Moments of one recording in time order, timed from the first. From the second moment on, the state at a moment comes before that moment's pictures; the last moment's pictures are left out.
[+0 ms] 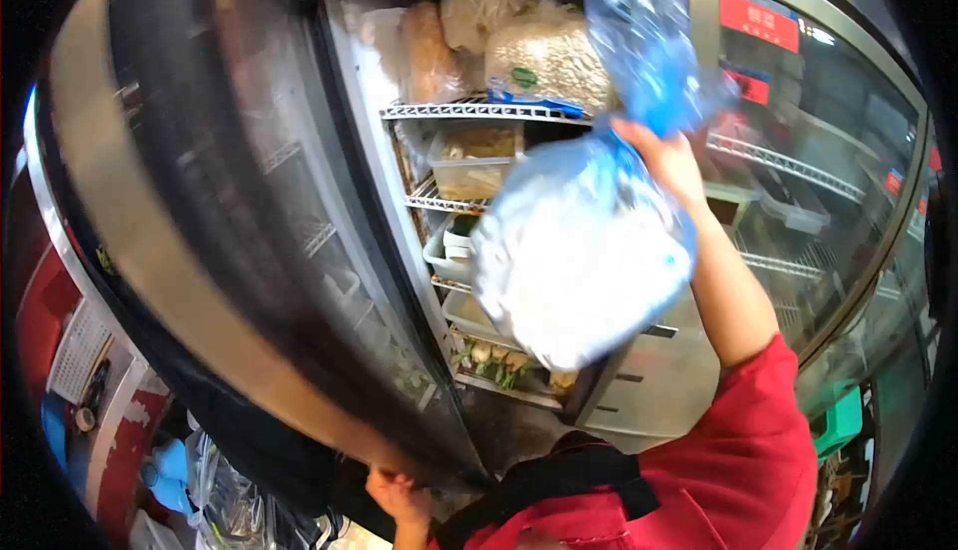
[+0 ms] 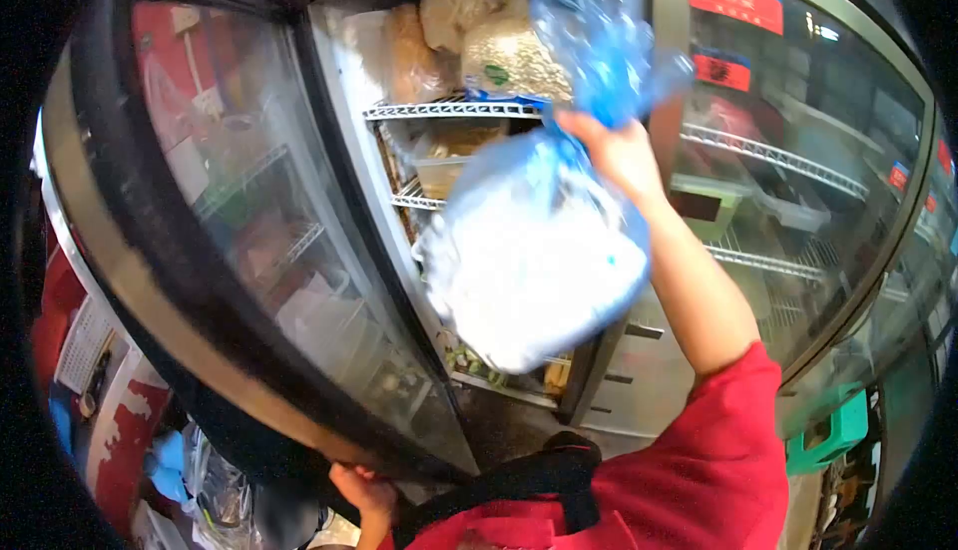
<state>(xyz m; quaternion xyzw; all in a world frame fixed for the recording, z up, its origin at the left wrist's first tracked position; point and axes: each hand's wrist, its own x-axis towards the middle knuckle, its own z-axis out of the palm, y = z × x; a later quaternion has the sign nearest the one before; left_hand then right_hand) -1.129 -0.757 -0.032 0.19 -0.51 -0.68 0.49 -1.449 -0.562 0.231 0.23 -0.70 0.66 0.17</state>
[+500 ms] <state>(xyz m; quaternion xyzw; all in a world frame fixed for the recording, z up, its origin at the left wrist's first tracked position) -1.300 -0.828 0.109 0.04 -0.62 -0.48 0.62 -1.654 -0.699 0.423 0.15 -0.04 0.73 0.67</state>
